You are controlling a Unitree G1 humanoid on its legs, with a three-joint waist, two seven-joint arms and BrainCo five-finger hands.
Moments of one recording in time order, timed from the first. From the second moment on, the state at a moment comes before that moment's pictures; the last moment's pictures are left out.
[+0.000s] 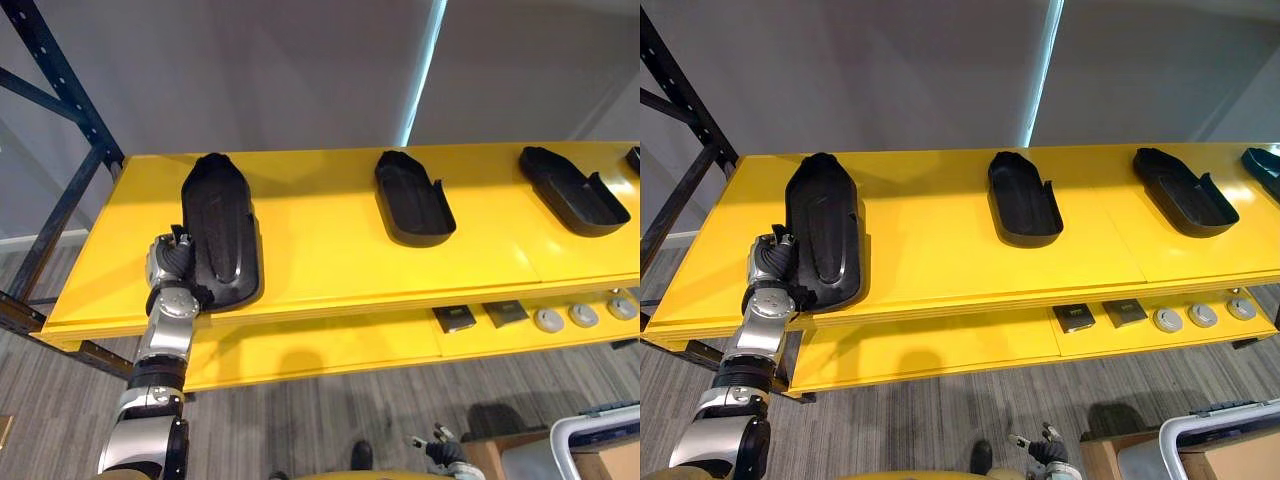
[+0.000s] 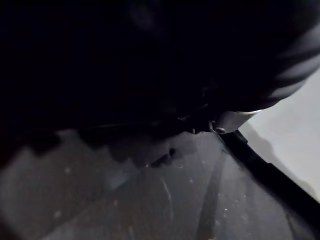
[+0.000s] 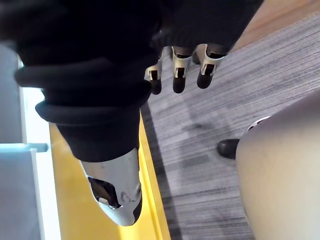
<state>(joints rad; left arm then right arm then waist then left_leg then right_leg) -0.44 0.38 0.17 0.65 0.33 0.09 0.33 0.17 -0.01 -0.15 0.88 0.03 -0.03 -0.08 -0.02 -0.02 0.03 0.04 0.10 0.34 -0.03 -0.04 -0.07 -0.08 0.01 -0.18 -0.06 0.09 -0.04</state>
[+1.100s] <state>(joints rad) 0.09 0.11 0.07 -0.33 0.15 -0.10 0.38 0.15 -0.01 -0.18 0.91 0.03 -0.03 -0.08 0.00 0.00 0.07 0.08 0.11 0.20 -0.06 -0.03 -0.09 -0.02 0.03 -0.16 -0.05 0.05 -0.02</state>
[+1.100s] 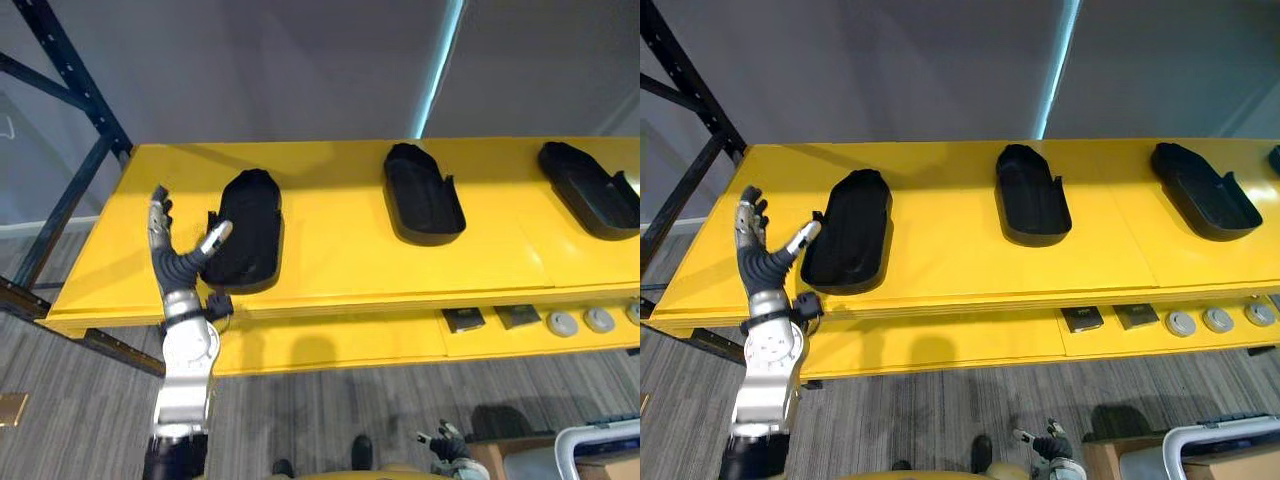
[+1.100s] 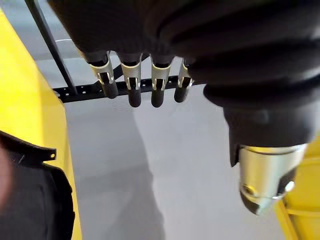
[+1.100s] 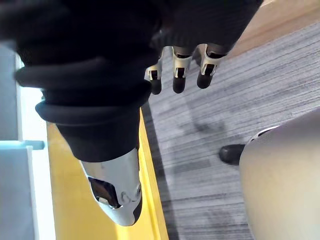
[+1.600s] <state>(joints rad) 0.25 0.06 -0.01 -0.22 0.30 -0.12 0.26 0.15 -0.01 -0.14 0.91 -0.01 -0.02 -0.08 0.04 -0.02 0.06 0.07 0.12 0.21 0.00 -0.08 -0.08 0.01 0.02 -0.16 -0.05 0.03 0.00</state>
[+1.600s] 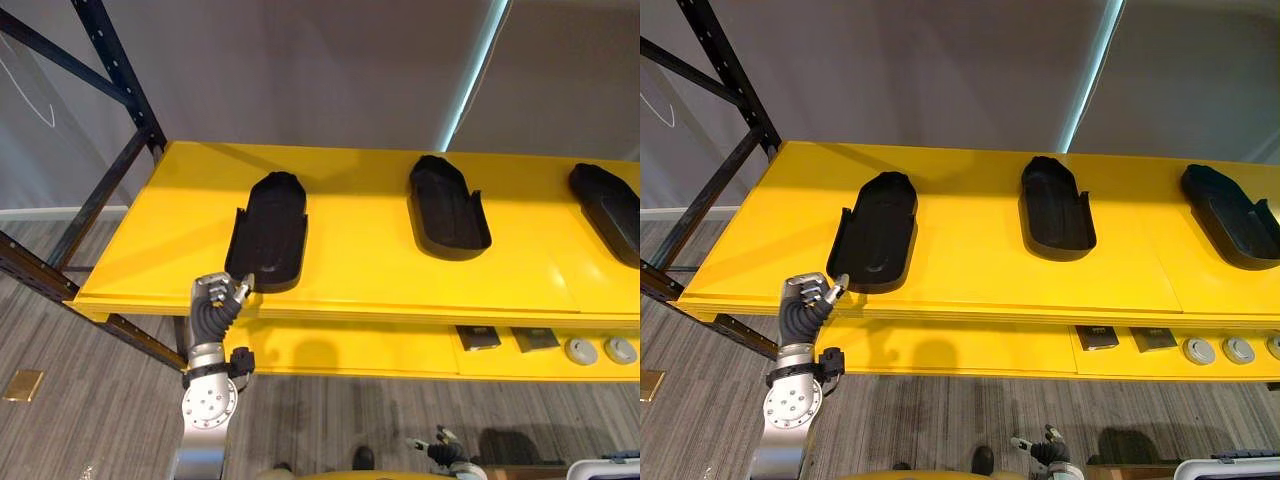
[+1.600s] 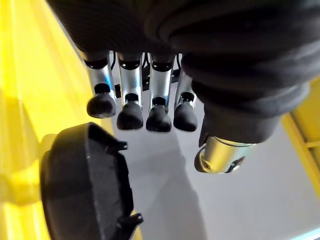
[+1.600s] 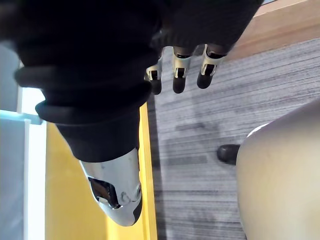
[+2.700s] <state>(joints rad) 0.06 0.12 -0.08 0.11 0.51 -0.03 0.31 0.16 -0.01 -0.15 0.92 -0.03 -0.01 -0.09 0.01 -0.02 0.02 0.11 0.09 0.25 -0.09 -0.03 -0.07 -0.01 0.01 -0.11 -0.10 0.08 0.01</state>
